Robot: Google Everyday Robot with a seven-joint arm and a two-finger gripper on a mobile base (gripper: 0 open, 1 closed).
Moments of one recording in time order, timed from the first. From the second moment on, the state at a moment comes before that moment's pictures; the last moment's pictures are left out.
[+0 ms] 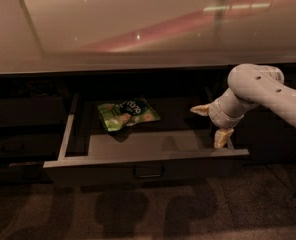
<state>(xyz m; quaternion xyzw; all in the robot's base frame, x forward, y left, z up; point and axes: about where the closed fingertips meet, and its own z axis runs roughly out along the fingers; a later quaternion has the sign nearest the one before) 0.601 -0.226 0.649 -0.85 0.51 -0.02 0.15</state>
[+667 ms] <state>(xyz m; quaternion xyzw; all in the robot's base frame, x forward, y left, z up) 0.576 -0.228 0.664 -0.87 0.45 -0.08 0.17</state>
